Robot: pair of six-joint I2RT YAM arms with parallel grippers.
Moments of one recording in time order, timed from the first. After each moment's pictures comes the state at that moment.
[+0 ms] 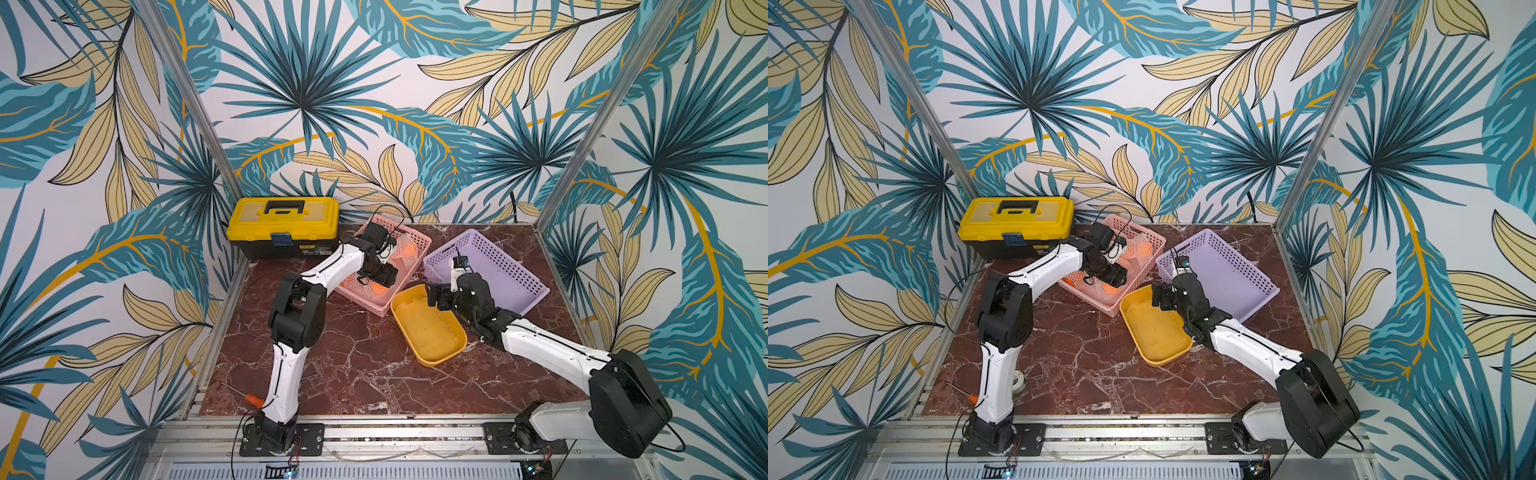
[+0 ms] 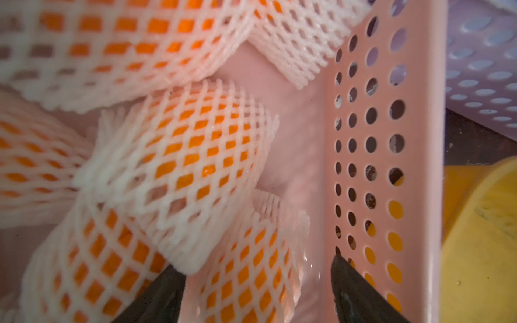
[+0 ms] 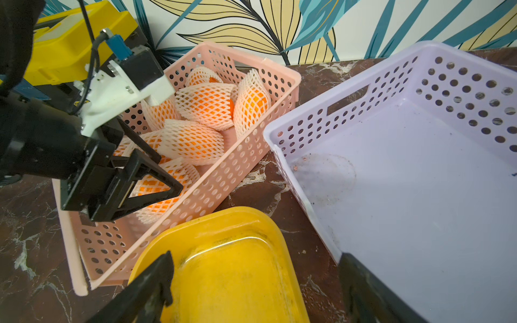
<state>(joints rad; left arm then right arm) -0.44 2.17 1.81 -0.79 0.15 0.05 0.53 1.36 0.75 0.11 0.22 0.35</state>
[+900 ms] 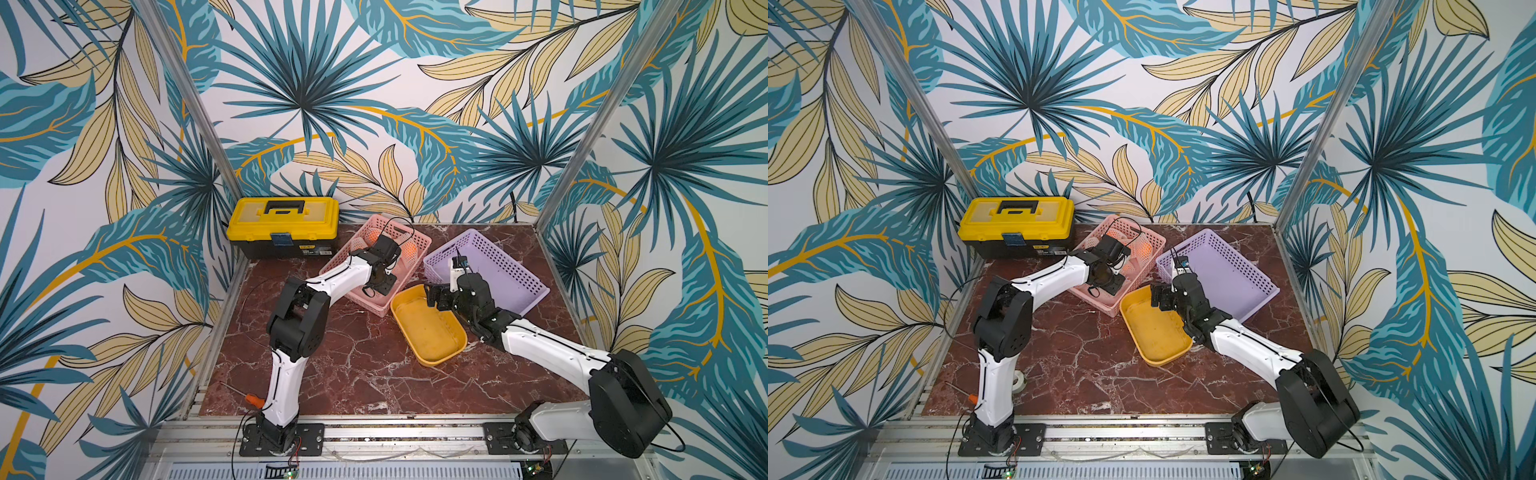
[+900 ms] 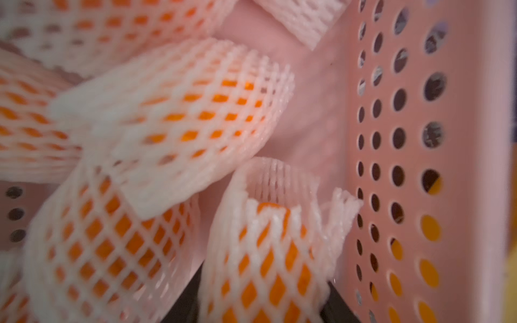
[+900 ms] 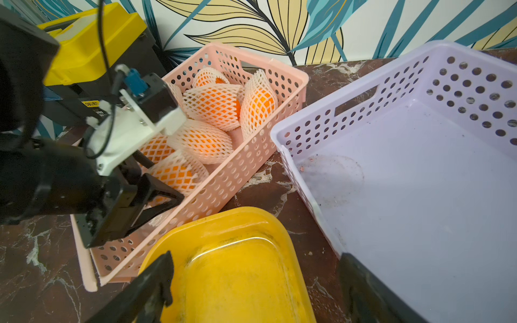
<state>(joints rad) -0.53 2.05 1.61 -0.65 -0.08 0.02 0.53 1.36 0.75 0.13 0.19 0.35</state>
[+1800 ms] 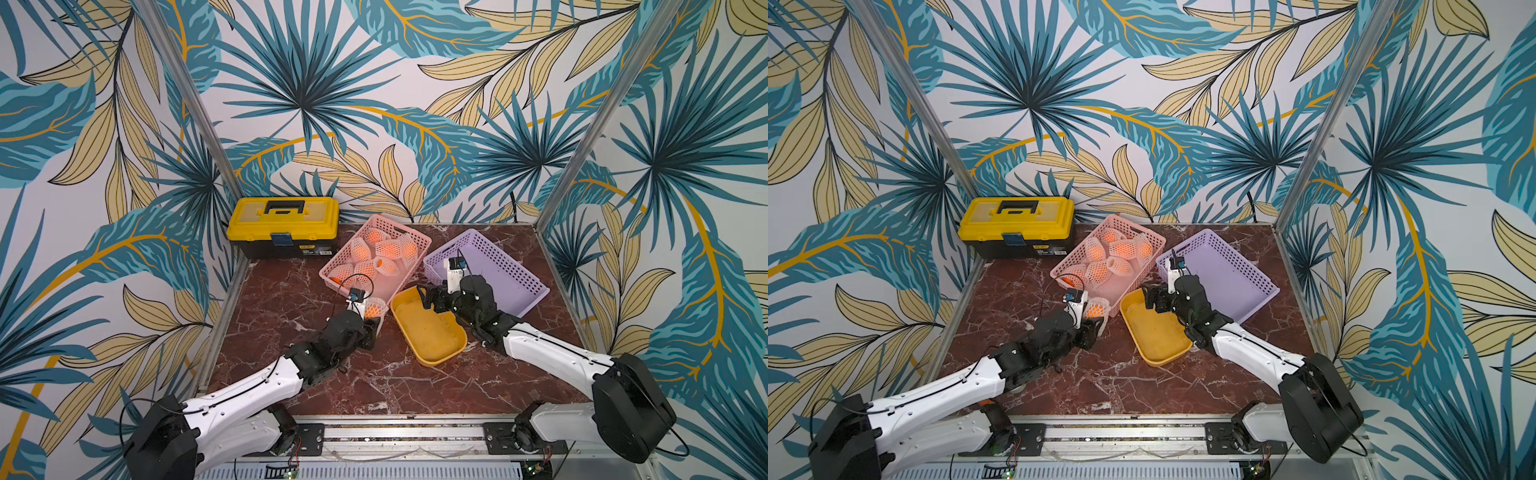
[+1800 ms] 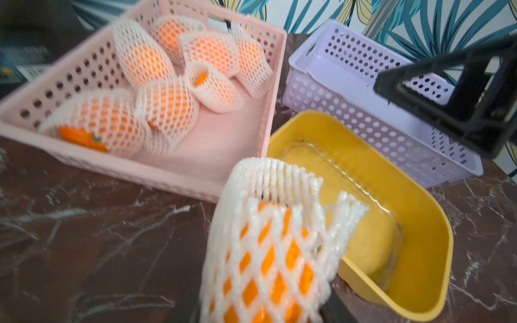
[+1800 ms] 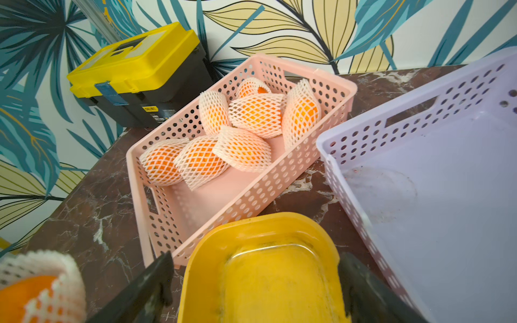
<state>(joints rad) -0.82 1.02 0.52 -0.06 -0.26 -0.48 0.55 1.33 0.71 0.22 0.05 0.36</state>
